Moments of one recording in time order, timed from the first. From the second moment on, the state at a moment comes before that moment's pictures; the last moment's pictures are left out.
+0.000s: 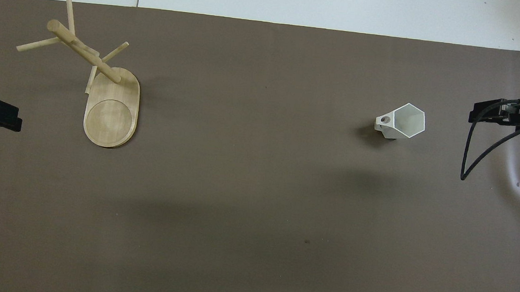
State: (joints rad) left arm -0.02 -0.07 -0.02 -1.62 0.00 1.50 -0.04; right arm -0.13 0.08 0.06 -1.67 0.01 1.89 0.05
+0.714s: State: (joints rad) left arm -0.02 -0.07 -0.02 -1.62 0.00 1.50 -0.04; right arm -0.13 0.22 0.06 -1.84 0.01 2.24 0.05
